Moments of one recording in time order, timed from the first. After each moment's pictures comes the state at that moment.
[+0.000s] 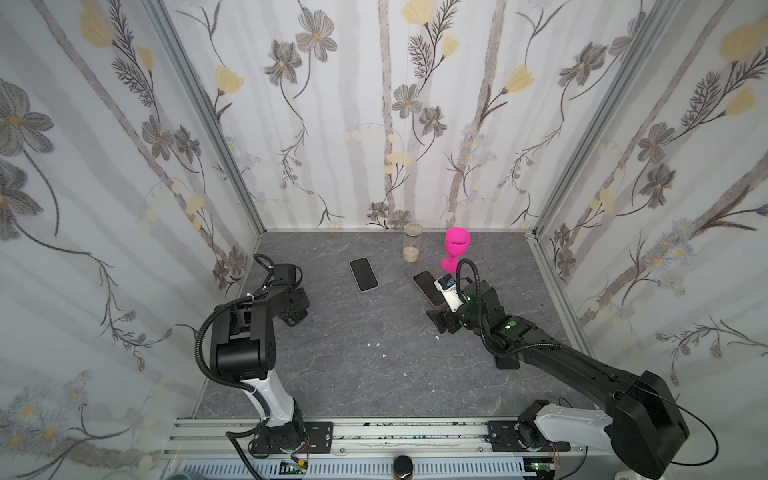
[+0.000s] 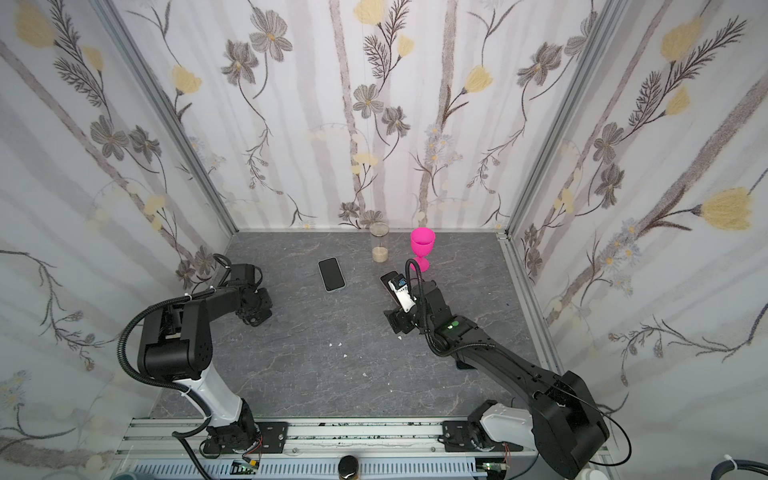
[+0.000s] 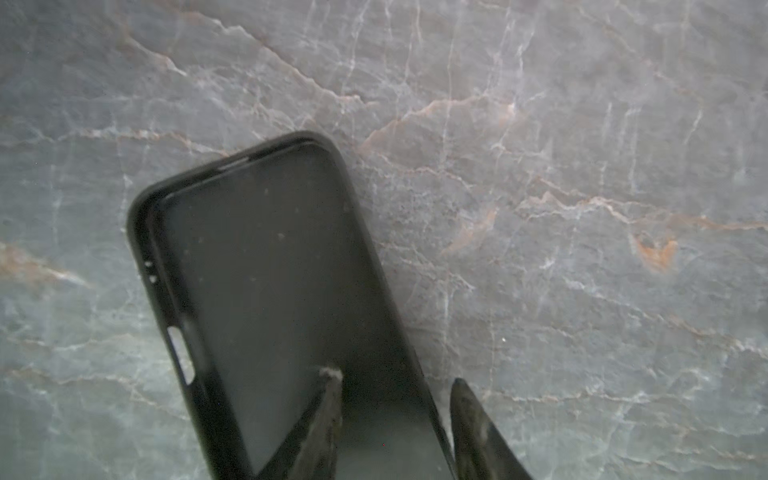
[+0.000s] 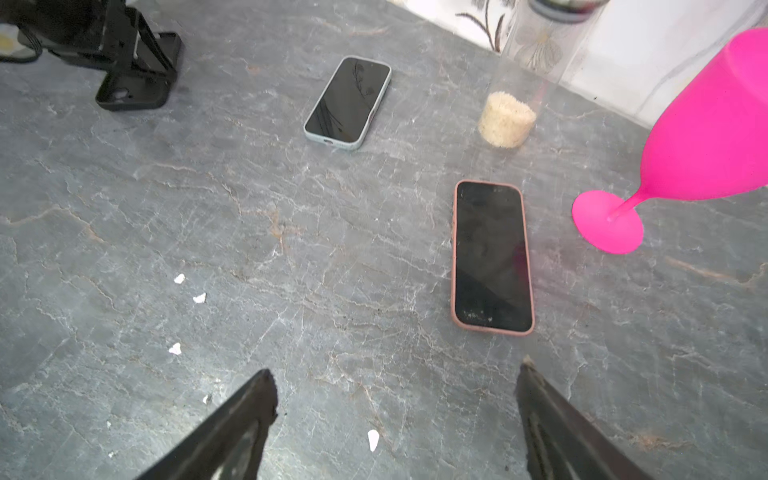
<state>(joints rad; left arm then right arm) 0.11 1.78 0.96 -0.27 -0.08 -0.35 0.63 1.22 0.73 -0.13 -0.04 -0.06</state>
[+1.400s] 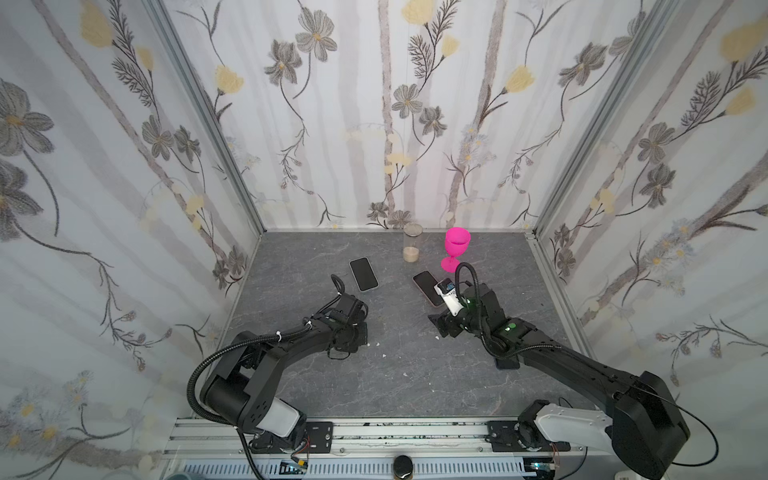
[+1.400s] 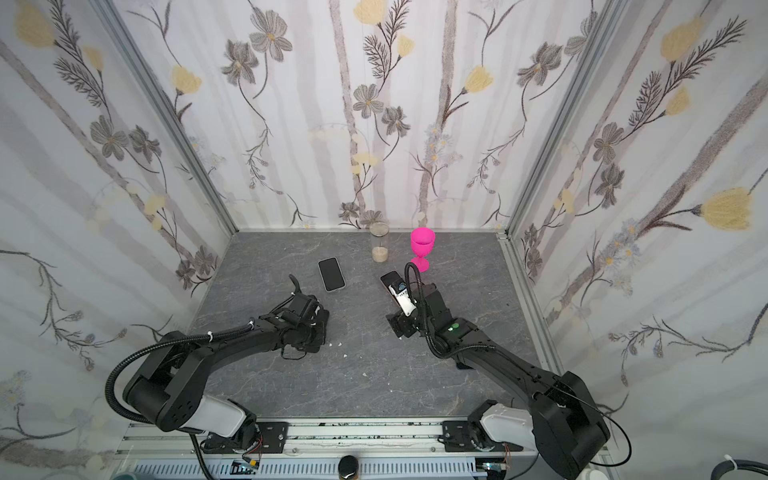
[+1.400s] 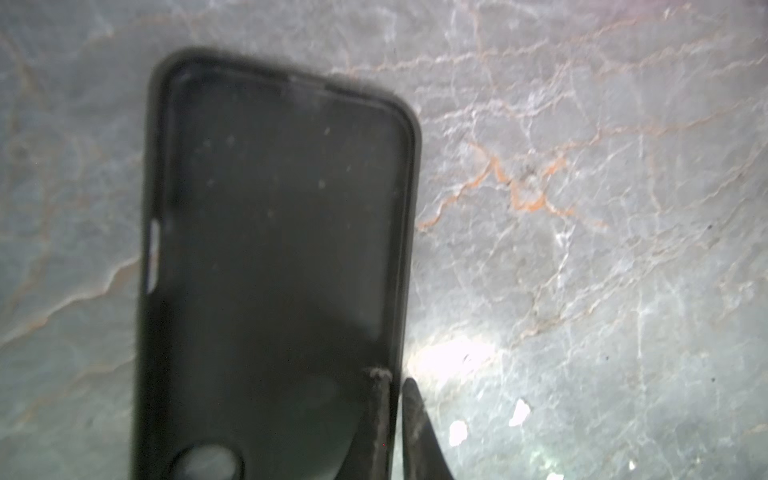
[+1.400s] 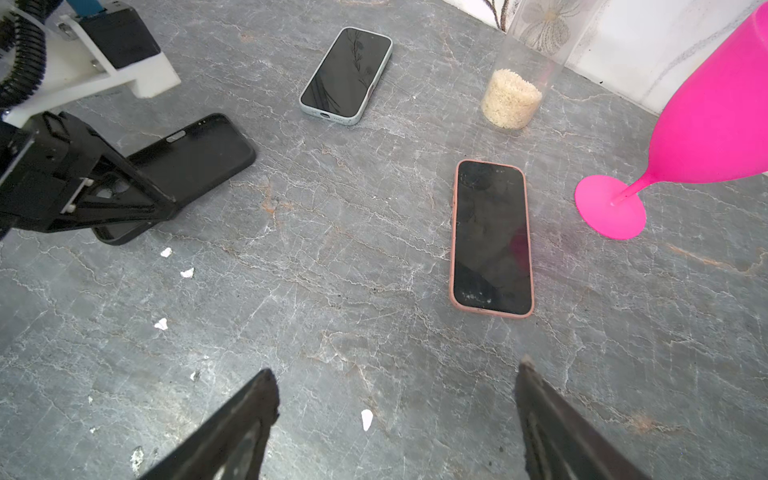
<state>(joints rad) -0.51 1.48 0.68 -0.31 0.06 -0.51 0.63 1.22 0.72 -0.14 -0.03 -0.09</state>
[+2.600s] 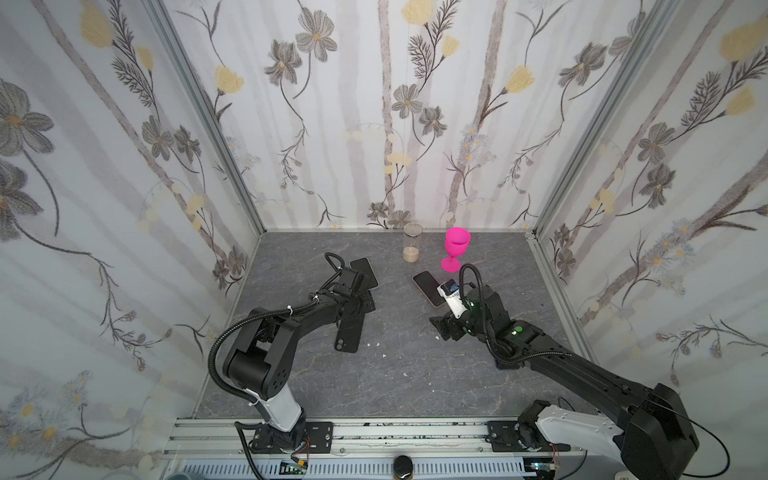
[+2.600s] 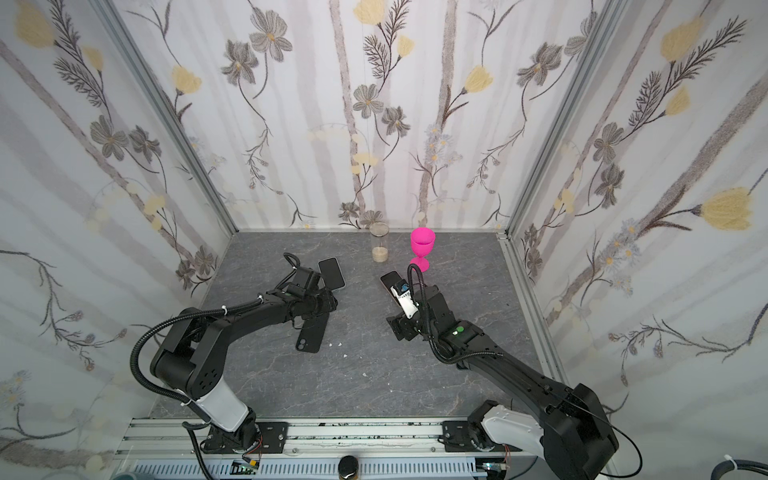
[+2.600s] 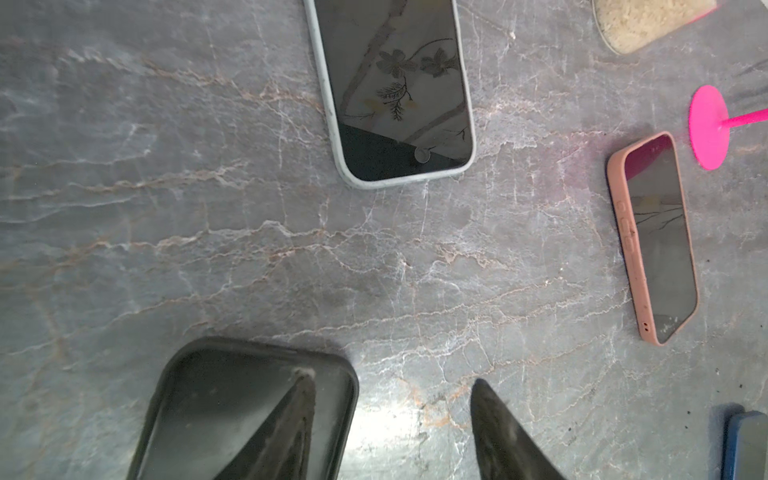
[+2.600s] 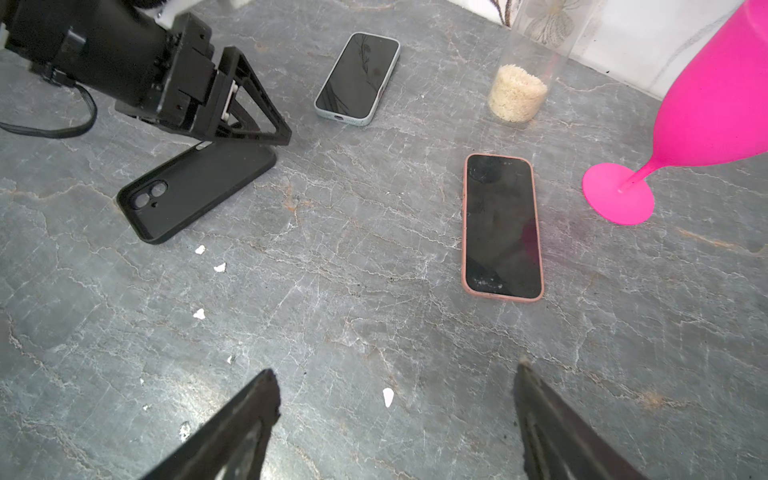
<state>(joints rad) -0.43 1.70 0.94 -0.21 0.07 -0.69 0.65 1.13 0.71 -0.21 -0.02 -0.02</state>
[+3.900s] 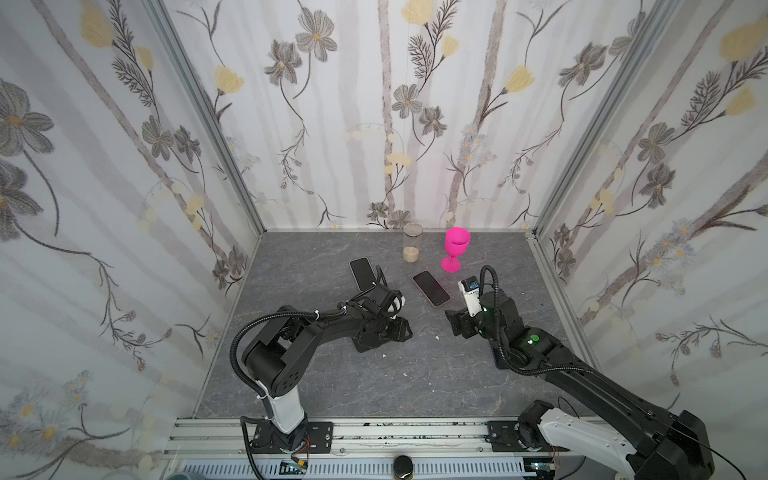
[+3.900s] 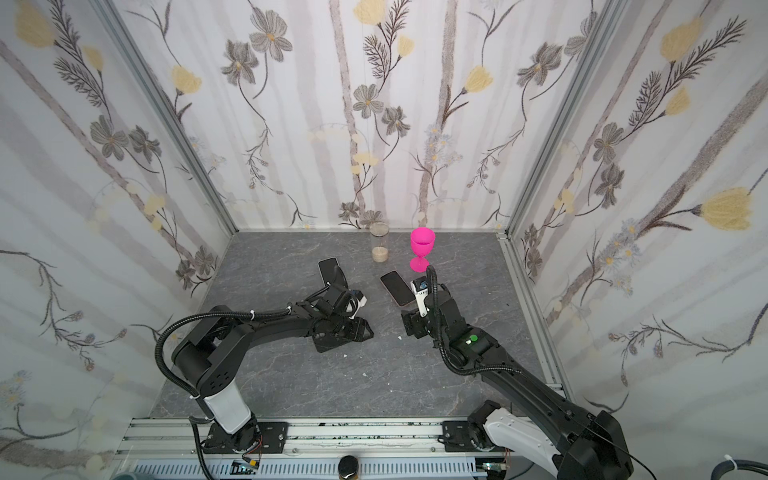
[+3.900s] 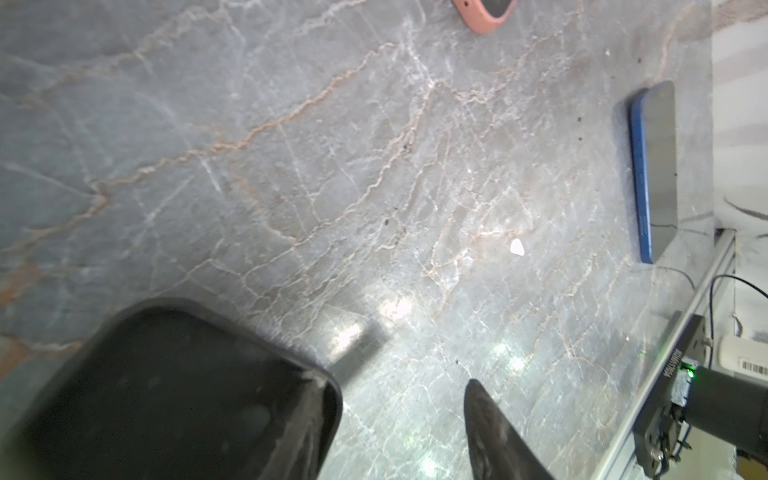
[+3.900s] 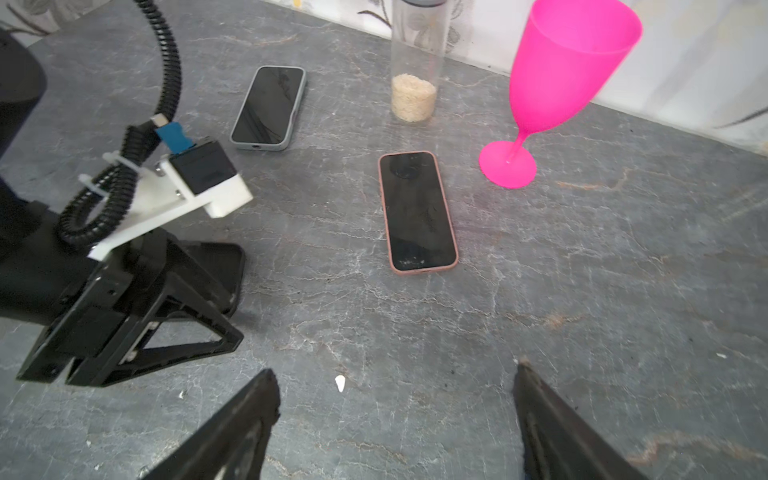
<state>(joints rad) -0.69 1.76 0.94 -0.19 0.41 -0.45 0.63 0.99 0.70 -0.31 0.20 0.13</state>
